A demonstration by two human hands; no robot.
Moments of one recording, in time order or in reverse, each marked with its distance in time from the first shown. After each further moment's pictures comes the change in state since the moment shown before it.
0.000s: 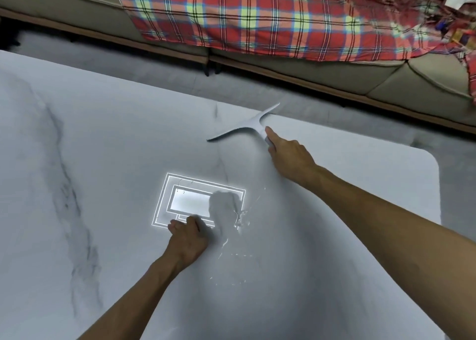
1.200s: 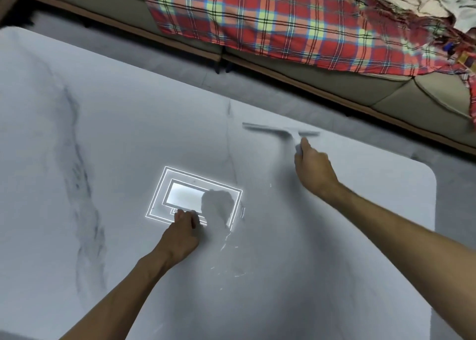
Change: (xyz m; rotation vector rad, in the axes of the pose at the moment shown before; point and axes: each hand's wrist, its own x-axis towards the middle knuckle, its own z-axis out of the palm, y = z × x) left_hand -0.006 -0.046 -0.012 -0.091 -0.055 0.229; right_hand -0.042 0.000 -0.011 0.077 0.096 0.182
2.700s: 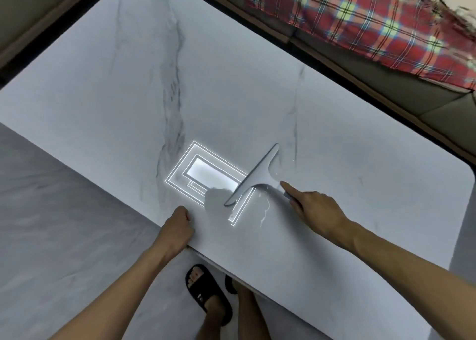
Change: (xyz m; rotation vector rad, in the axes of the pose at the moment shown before) left_hand -0.192 -0.162 0.071 -0.332 0.177 -0.291; right_hand -0.214 0.003 0.129 -0.467 -0.283 -0.574
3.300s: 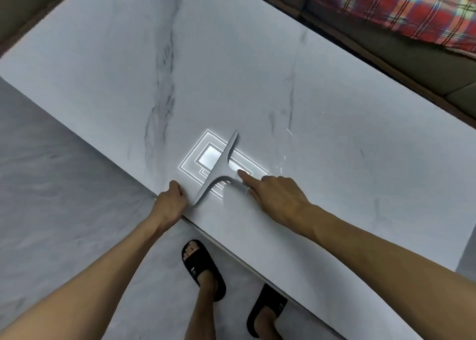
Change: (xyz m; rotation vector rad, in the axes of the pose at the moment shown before) left_hand -0.014 0.000 0.069 0.058 0.171 -0.041; right_hand -0.022 -0.026 0.050 -0.113 0.063 -0.311
